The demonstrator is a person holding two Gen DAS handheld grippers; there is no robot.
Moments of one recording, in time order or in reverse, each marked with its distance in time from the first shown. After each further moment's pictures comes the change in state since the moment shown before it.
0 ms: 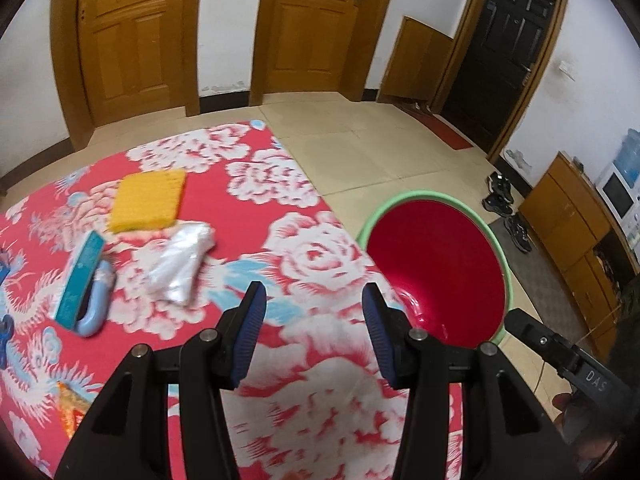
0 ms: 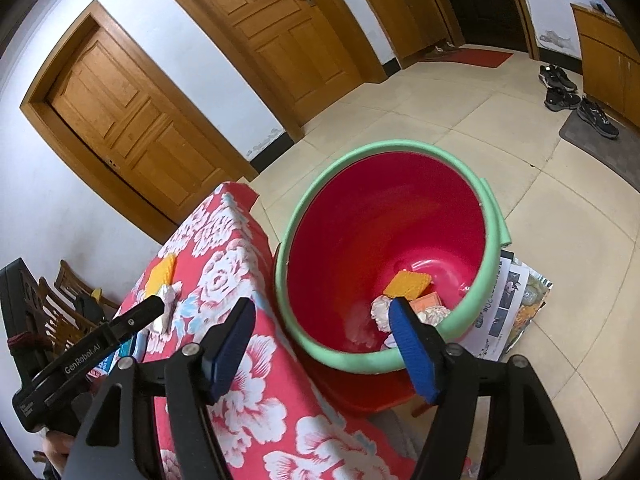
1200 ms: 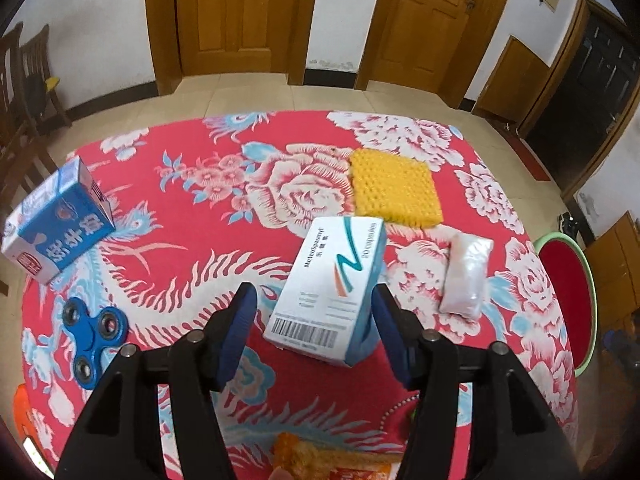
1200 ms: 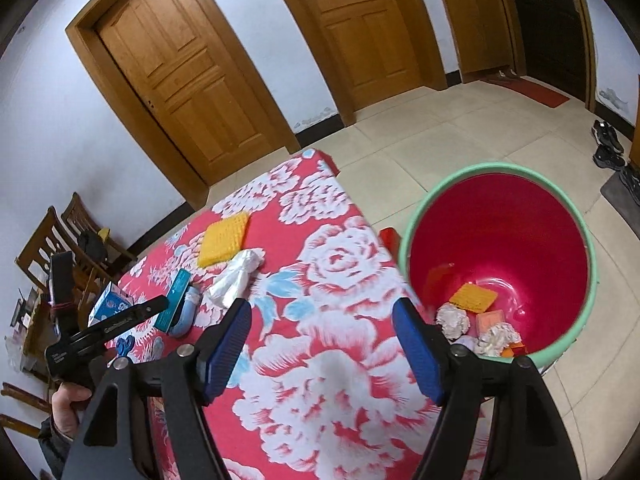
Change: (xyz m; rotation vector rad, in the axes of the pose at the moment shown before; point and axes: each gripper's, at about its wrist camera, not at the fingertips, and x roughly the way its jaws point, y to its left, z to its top) left arm -0.004 0.202 -0.004 -0.227 0.064 0.203; right arm 0.037 0.138 -0.015 -0.235 0.072 0.030
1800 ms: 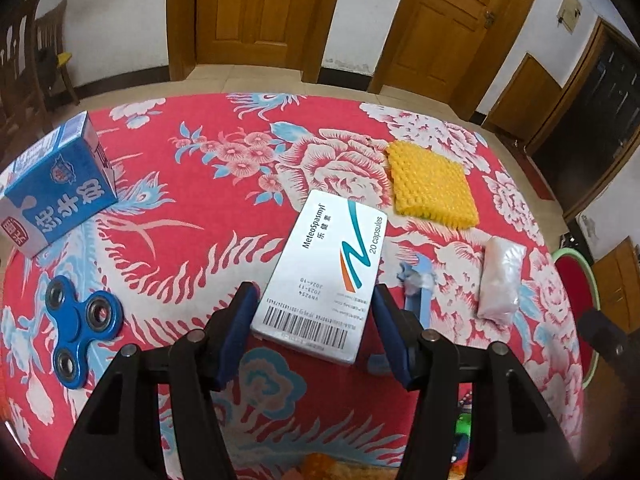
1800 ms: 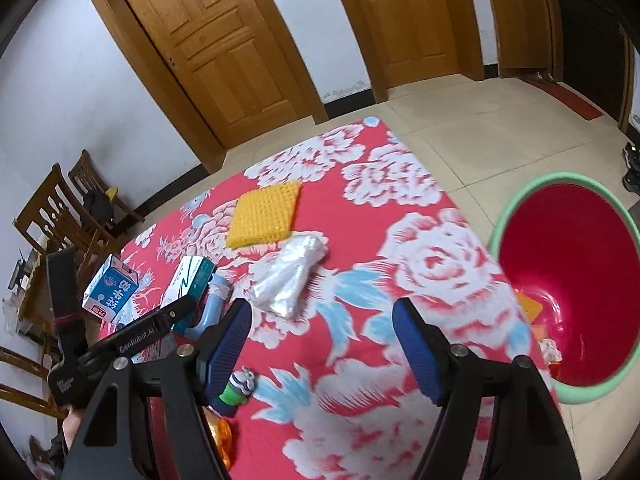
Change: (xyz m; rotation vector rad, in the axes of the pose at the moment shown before) left arm 0.018 0.023 -0.010 -0.064 -0.014 0.007; right arm 0.073 0.070 0.009 -0.103 0.103 0.033
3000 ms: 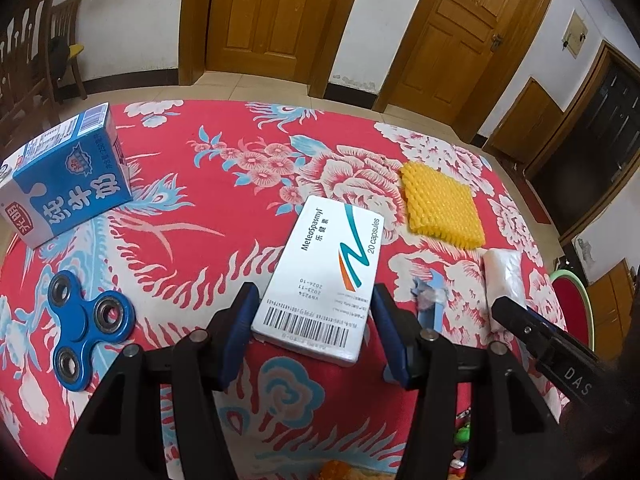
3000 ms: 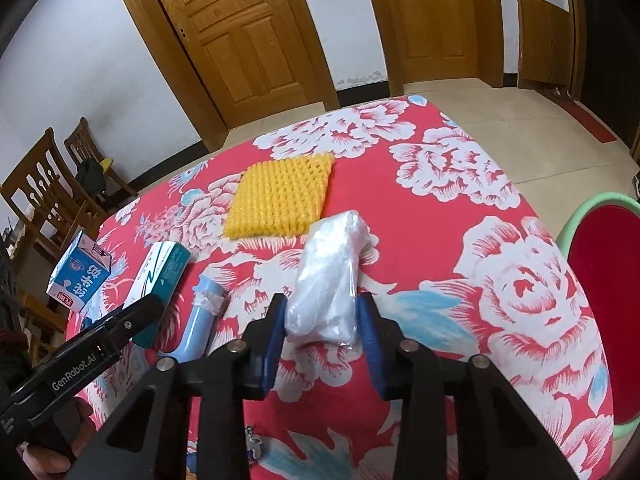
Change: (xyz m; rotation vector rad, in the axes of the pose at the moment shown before) left arm -0.002 0.017 0.000 -0.067 -0.056 -0.028; right arm 0.066 0.027 0.001 -0.078 0.031 -0.024
